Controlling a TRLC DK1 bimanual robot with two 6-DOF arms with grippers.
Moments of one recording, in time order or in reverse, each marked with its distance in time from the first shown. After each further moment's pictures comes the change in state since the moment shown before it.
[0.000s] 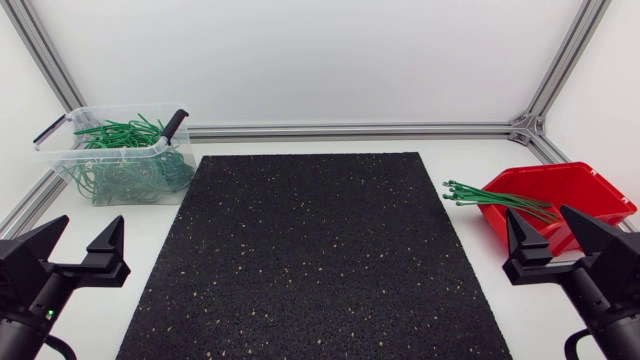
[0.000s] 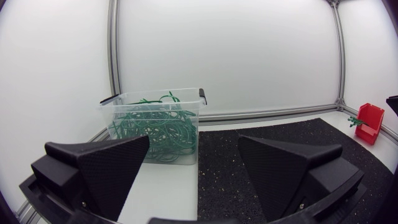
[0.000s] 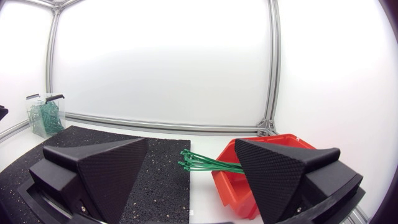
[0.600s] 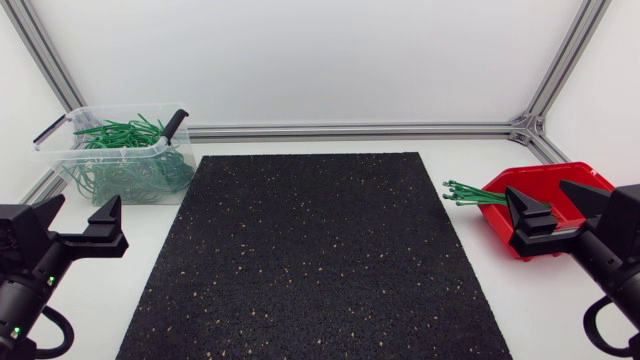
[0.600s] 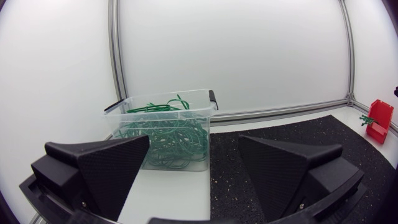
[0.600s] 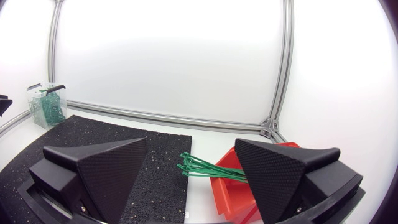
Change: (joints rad) left arm 0.020 0.314 0.092 0.197 -0.034 0.046; right arm -0.049 0.307 0.186 0.017 -0.080 -0.064
